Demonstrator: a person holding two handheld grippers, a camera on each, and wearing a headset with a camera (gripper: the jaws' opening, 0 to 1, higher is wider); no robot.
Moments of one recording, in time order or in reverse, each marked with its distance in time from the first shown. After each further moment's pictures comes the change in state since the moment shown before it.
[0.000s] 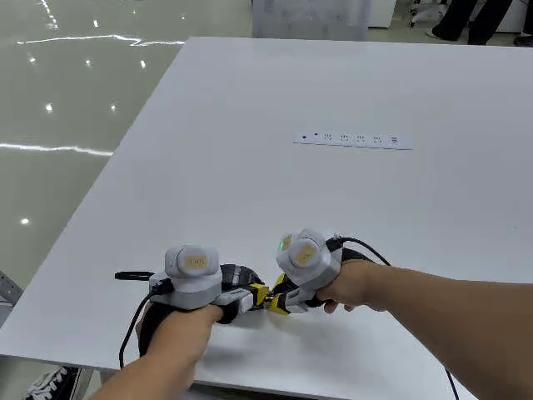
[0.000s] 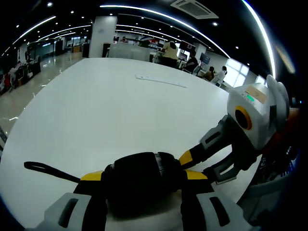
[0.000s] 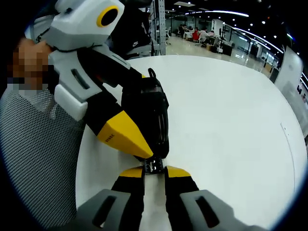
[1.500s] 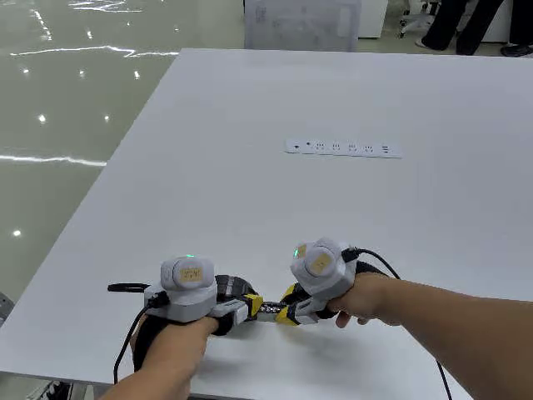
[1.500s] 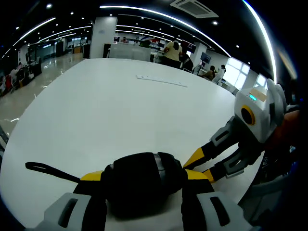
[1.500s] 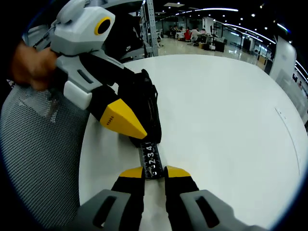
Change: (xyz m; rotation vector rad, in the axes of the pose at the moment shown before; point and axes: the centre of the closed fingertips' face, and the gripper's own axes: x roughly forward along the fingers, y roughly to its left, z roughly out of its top) left arm 0.000 0.001 -0.001 0.010 0.000 0.017; right arm -0.013 -0.004 -0.018 0.092 -0.015 -0.011
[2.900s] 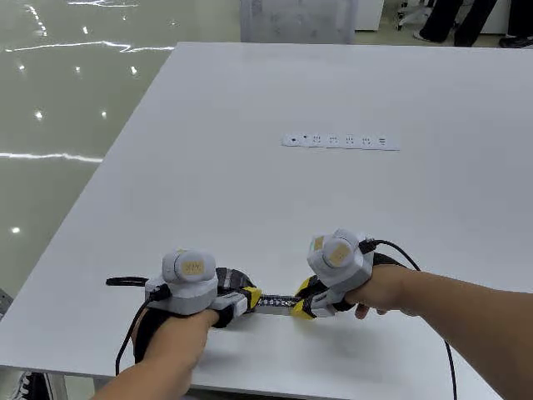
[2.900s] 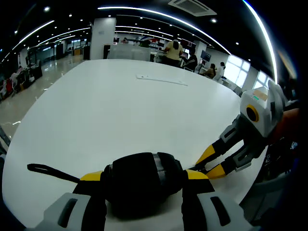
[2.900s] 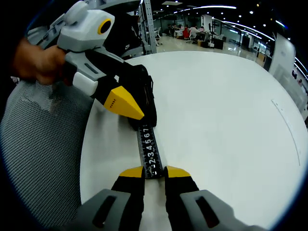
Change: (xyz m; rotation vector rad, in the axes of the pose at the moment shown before) left arm 0.001 -0.001 0.000 0.024 -0.001 0.022; right arm -0.018 -0.004 -0.024 0.019 0.014 0.005
